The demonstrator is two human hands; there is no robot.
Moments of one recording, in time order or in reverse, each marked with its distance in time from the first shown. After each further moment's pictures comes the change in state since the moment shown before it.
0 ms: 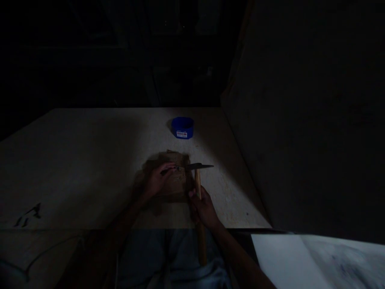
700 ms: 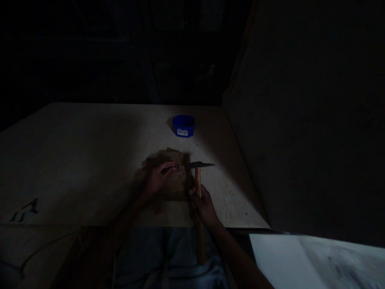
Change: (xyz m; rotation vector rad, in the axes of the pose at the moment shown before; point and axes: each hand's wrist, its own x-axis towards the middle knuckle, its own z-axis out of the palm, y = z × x) left_hand -0.003 -0.001 0.004 0.059 0.013 0.018; right_hand 0.005 0.005 -0.006 -0.002 -0.002 -0.021
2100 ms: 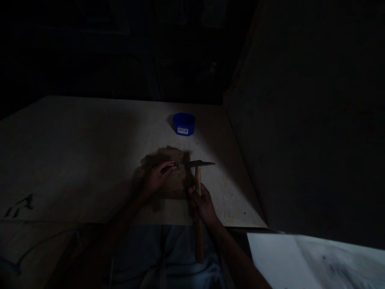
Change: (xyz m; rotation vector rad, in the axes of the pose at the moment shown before) left_hand -0.003 -0.010 0.002 0.073 0.008 0.051; right_hand -0.002 -0.005 0.002 0.003 -0.022 0.003
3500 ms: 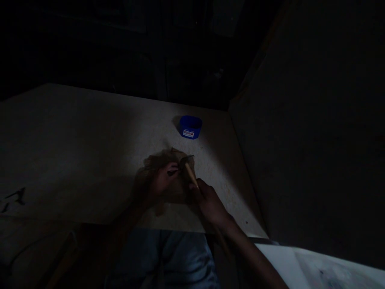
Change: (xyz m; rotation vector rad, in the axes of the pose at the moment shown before) left_hand 0.002 0.007 0.005 -0.111 -0.013 -0.128; right_hand 0.011 -0.062 0.009 -0.854 -0.093 -0.169
